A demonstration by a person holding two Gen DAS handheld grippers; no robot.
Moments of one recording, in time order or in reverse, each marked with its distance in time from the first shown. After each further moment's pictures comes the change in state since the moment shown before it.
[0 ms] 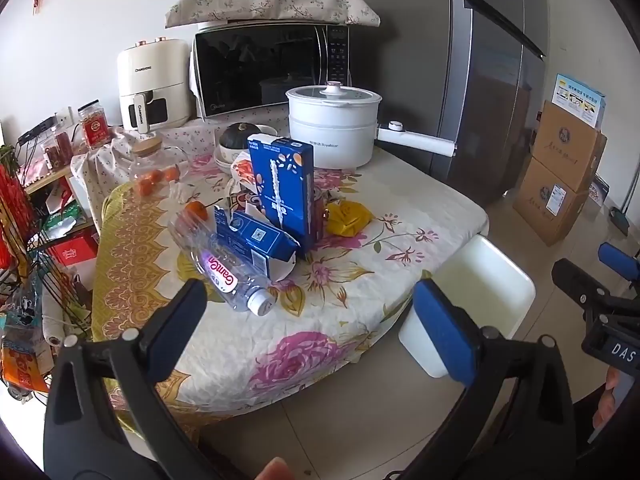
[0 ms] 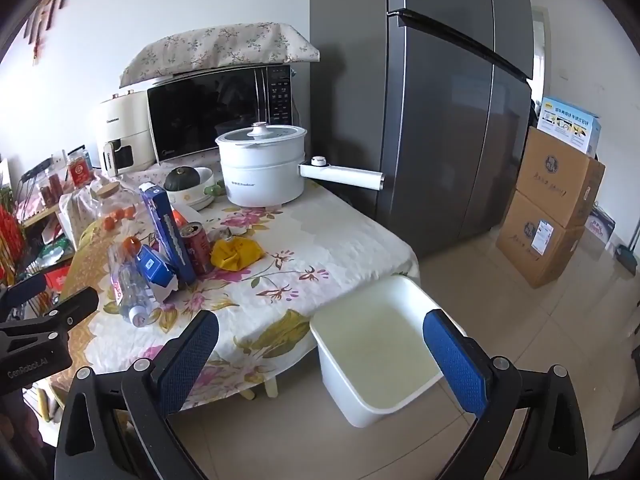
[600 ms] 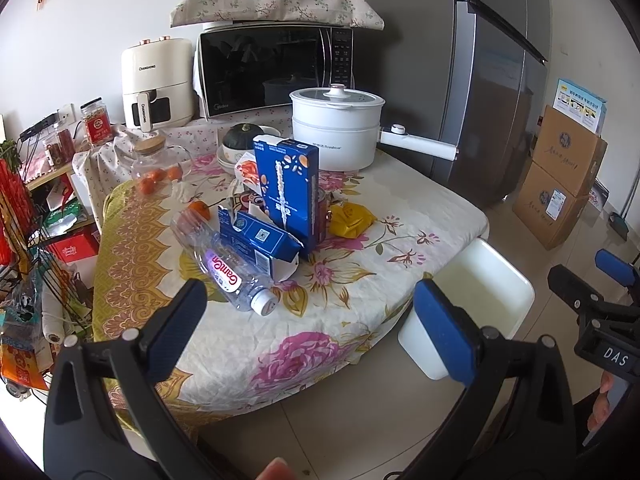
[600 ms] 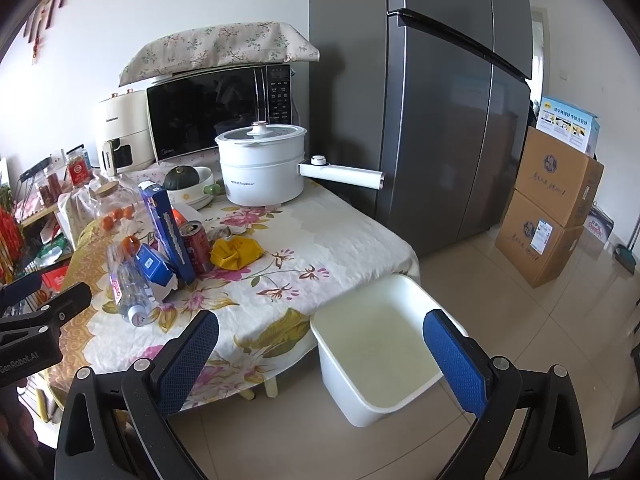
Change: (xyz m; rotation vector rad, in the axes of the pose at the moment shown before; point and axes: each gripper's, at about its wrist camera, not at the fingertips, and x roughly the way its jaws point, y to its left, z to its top) left arm -0.003 0.005 -0.001 -0.012 -0.005 -0.003; right arm 0.001 0.002 -0.001 -0.002 0.004 -0.004
